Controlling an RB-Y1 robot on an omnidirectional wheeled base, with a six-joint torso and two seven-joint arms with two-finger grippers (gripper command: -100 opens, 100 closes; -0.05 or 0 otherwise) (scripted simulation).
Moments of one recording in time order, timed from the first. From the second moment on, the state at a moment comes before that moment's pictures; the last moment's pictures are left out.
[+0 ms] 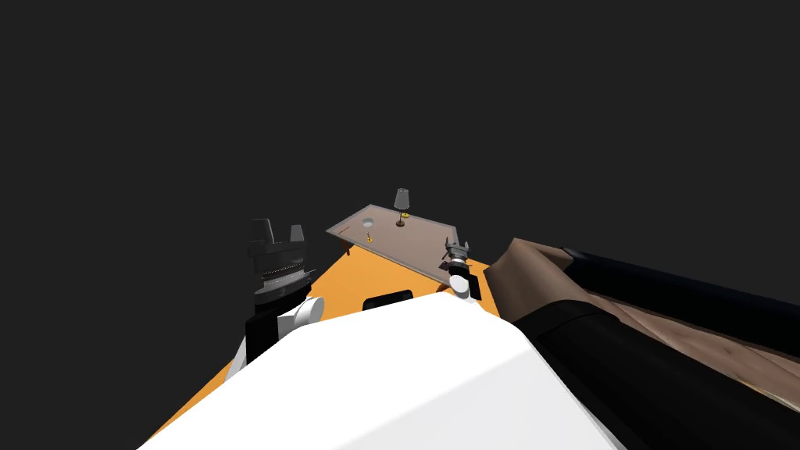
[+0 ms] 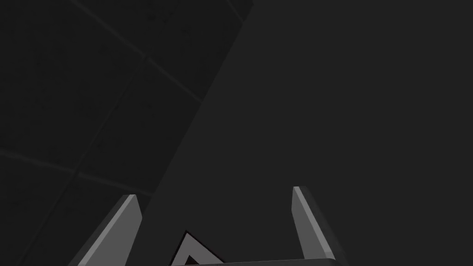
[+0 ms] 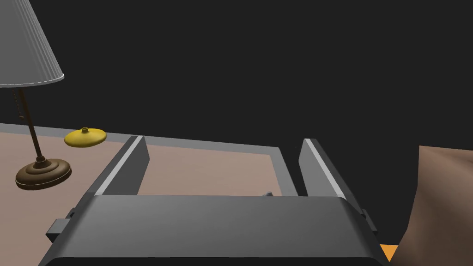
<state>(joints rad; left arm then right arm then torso) 0.51 0.03 0.00 -2.31 0.06 -0.51 -0.08 0.51 -0.33 -0.01 -1.93 -1.36 -0.59 -0.45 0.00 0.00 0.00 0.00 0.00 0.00</state>
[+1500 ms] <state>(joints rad) 0.51 0.03 0.00 -2.31 0.06 -0.51 -0.08 0.54 -0.40 0.01 -1.78 -1.79 -0.65 -0.59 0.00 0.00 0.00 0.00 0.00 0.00</state>
